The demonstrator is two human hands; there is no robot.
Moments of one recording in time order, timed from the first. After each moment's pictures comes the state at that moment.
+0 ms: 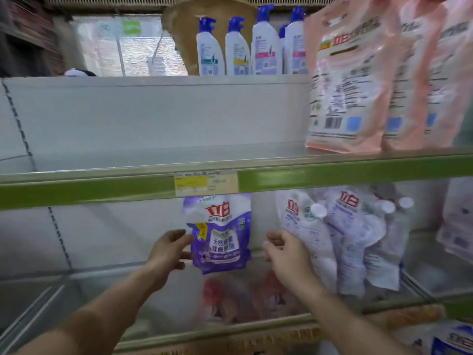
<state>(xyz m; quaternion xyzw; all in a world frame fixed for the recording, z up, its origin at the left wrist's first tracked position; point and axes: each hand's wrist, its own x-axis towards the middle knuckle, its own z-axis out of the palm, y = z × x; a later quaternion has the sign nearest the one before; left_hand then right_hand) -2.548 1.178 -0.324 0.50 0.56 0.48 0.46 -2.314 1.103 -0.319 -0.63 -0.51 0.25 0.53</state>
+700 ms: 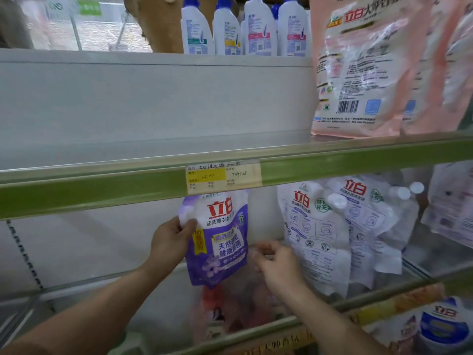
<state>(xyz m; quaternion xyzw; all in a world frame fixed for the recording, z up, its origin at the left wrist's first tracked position) -2.549 1.218 -0.320 0.63 0.54 0.48 0.30 -2.354 1.122 -0.351 -0.66 -0.48 0.25 0.52</state>
